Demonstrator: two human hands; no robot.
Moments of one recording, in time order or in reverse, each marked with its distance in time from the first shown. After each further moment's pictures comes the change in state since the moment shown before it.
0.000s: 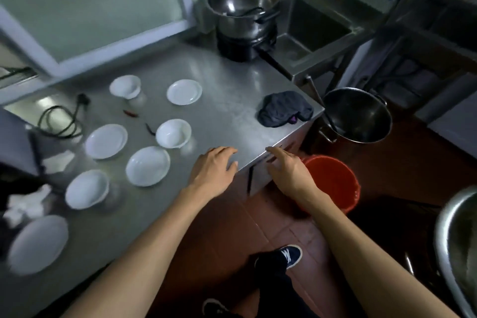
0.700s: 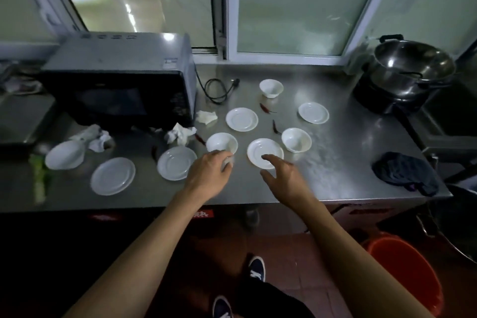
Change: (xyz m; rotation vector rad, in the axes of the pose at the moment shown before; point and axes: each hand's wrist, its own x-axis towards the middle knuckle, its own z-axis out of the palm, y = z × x) left_hand -0.236 -0.162 -0.120 -0.090 0.377 -0.521; right_hand -0.043 -0.249 0.124 0.009 -0.266 -0.516
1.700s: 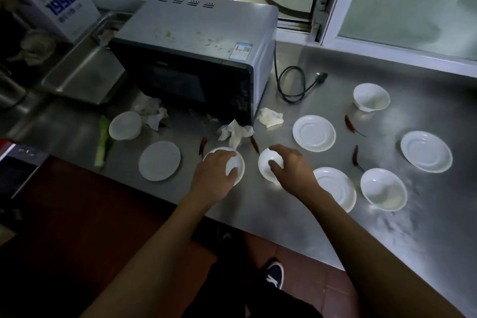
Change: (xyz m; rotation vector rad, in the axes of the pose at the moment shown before) left_hand 0.066 -0.125 0.013 -0.040 0.037 -0.512; right_hand 0.205 -0.021 0.102 0.041 -0.327 -0.216
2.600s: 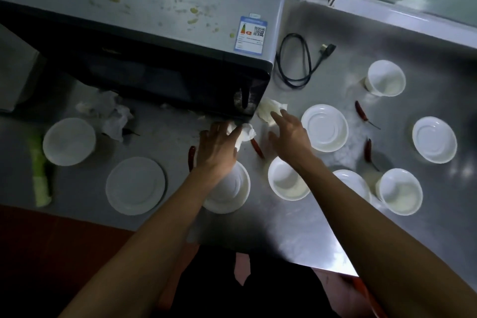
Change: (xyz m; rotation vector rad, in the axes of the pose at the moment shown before) left_hand 0.166 -0.043 0.025 0.372 -0.145 0.233; right_hand 0.152 0.006 0.045 -0.271 0.002 0.225
